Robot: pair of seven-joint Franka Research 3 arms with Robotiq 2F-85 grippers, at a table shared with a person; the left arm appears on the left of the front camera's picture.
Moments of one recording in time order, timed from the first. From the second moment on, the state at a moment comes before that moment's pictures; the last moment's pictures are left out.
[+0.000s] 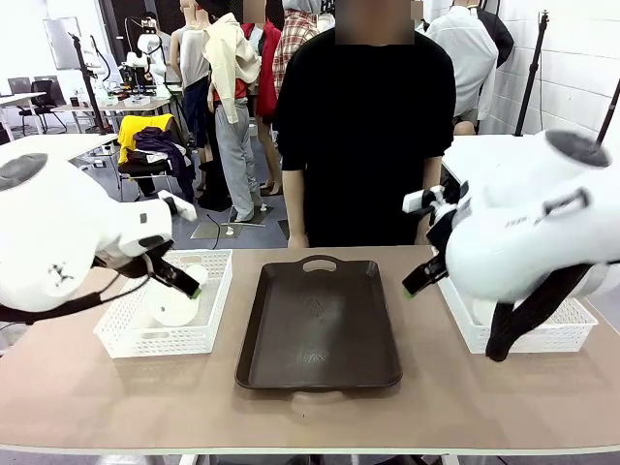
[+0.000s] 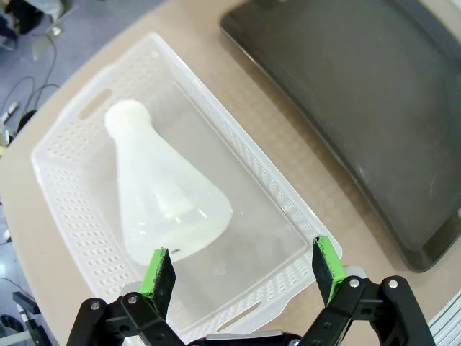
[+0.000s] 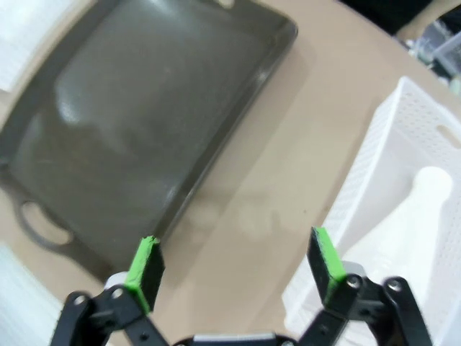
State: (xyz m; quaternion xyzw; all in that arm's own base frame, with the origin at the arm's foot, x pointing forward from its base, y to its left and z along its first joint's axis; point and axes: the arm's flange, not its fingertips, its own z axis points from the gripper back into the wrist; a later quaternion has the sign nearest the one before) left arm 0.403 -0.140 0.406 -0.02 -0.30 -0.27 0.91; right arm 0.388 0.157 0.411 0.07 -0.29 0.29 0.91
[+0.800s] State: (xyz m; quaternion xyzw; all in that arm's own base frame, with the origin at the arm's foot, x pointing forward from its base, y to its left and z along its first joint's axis) left arm 0.366 -0.001 0.478 -0.45 -0.29 -0.19 0.82; right arm 0.370 -0.015 0.488 0.42 -0.24 0.17 0.86
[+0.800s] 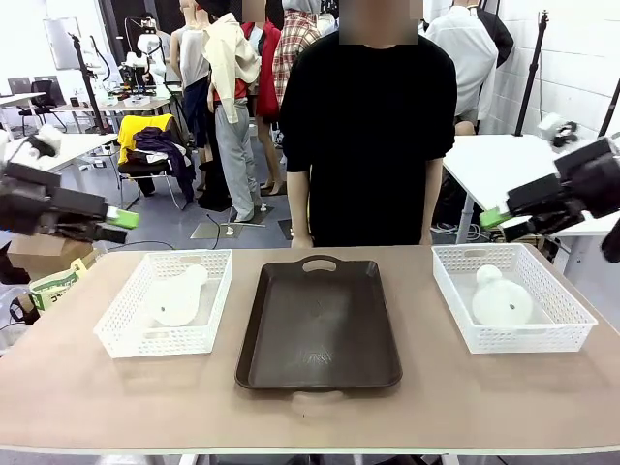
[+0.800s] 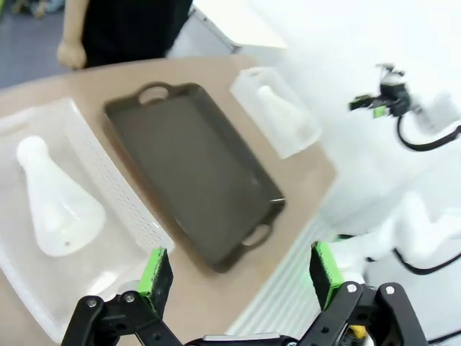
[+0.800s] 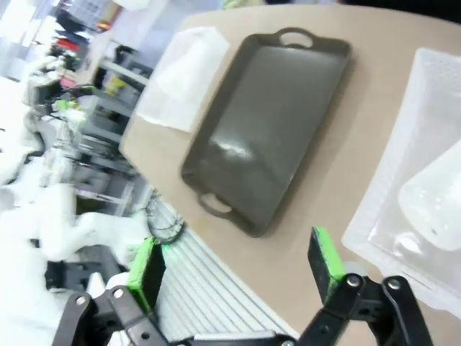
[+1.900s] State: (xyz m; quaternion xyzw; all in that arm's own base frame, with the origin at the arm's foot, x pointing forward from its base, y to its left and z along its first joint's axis) left arm 0.374 0.079 0.411 -0.61 -0.18 -0.09 0.77; right arm 0.367 -0.080 0.444 0.55 -0.19 0.07 0.81
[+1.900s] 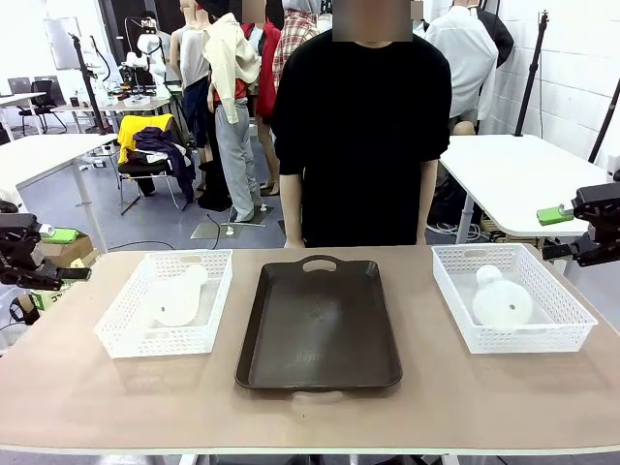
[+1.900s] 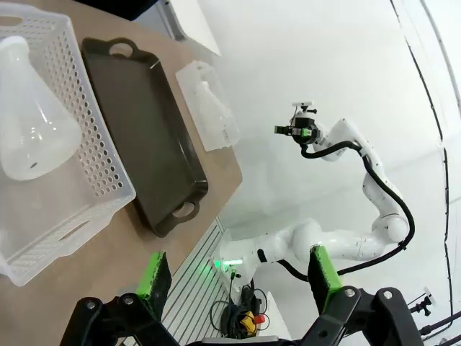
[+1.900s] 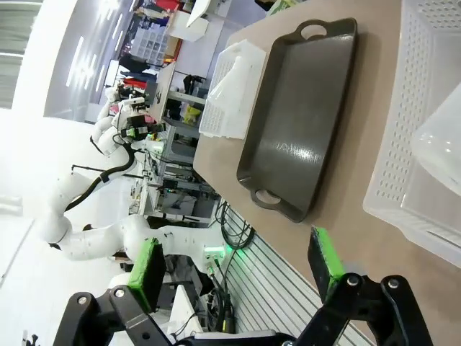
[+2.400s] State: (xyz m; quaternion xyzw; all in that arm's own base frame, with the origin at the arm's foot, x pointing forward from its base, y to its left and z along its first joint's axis) left arm 0.374 0.076 0.413 -0.60 -0.17 -0.10 0.77; right arm 0.365 -0.082 0.444 0.54 -0.19 0.07 0.81
